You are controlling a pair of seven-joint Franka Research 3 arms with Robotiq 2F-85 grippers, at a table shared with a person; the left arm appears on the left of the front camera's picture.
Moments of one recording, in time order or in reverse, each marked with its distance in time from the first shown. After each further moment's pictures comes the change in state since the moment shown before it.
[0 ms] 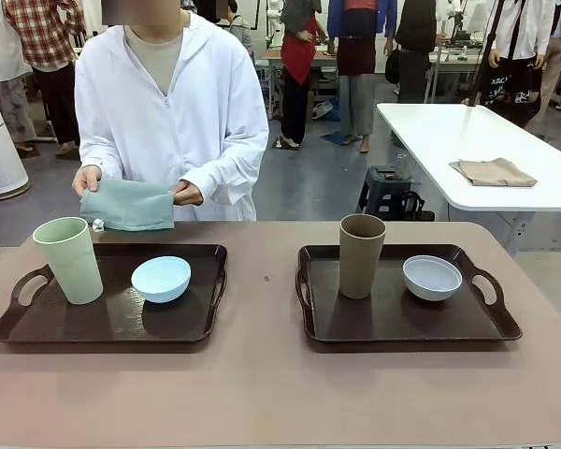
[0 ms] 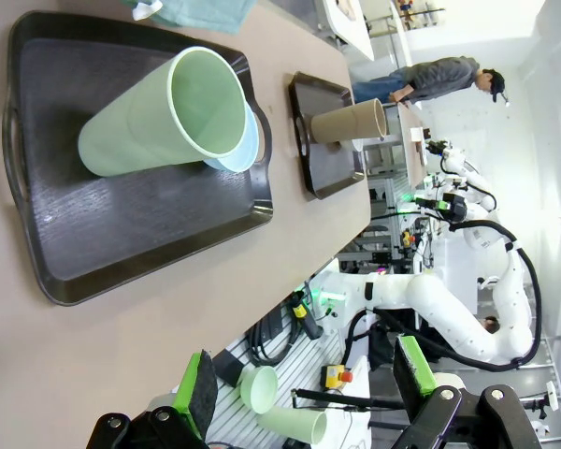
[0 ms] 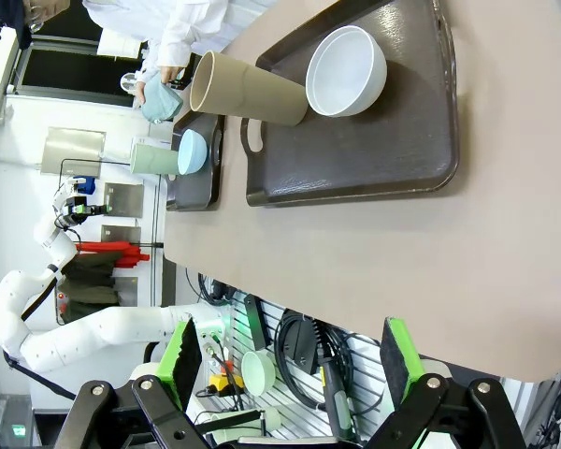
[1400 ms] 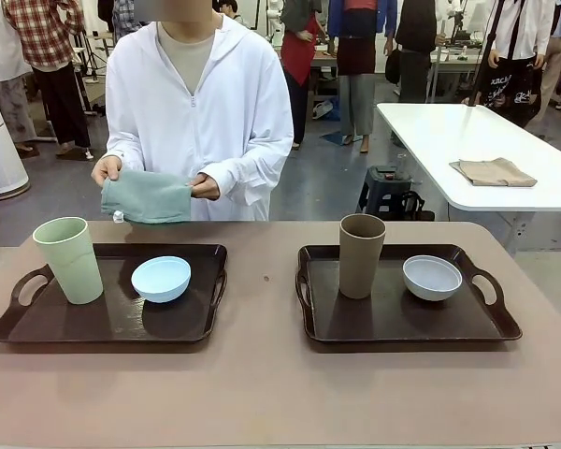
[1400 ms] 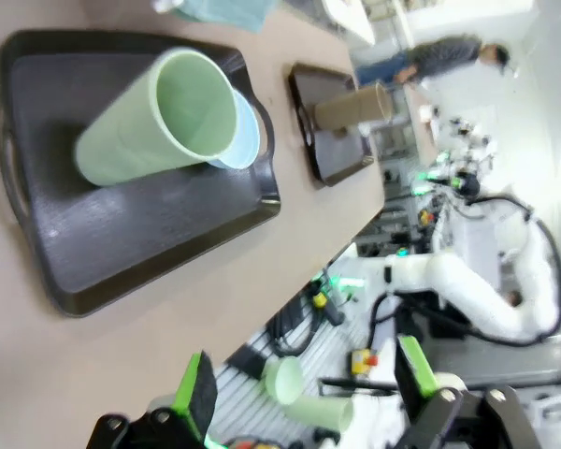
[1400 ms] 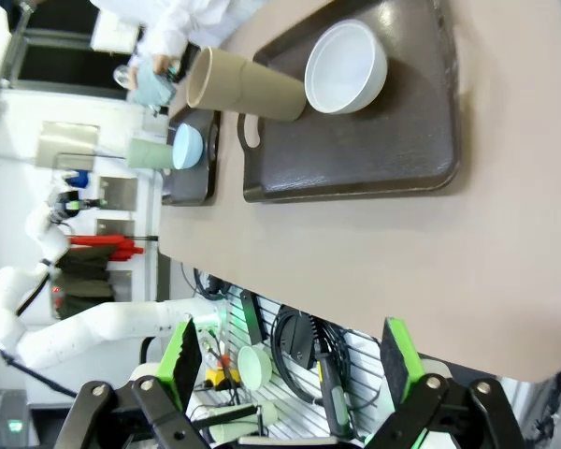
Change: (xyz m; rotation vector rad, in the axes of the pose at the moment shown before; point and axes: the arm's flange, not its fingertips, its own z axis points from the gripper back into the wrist) left arm 0.006 -0.010 -0.003 0.041 0.043 -0.106; right arm 0.009 0.009 -0.006 -0.023 0.034 0.011
